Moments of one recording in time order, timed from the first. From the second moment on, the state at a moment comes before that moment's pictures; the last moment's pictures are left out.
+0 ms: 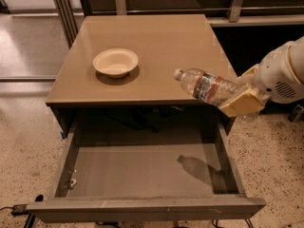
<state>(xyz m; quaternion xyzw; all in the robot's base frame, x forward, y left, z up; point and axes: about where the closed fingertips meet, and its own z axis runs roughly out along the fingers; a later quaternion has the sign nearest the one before) 0.464 -0.185 0.912 -0.48 0.82 0.06 0.29</state>
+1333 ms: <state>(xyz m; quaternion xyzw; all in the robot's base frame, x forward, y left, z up) 0.428 -0.105 0.737 -0.49 0.83 0.17 0.20</state>
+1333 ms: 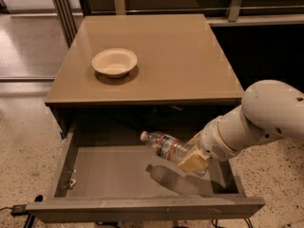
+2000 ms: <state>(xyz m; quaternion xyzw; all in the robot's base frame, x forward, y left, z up) 0.459 -0.074 0.683 -0.47 0.83 0.16 0.27</state>
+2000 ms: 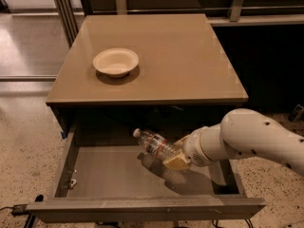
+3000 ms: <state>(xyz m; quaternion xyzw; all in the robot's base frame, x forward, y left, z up) 0.512 -0.051 0.670 -0.45 0.82 0.16 0.33</state>
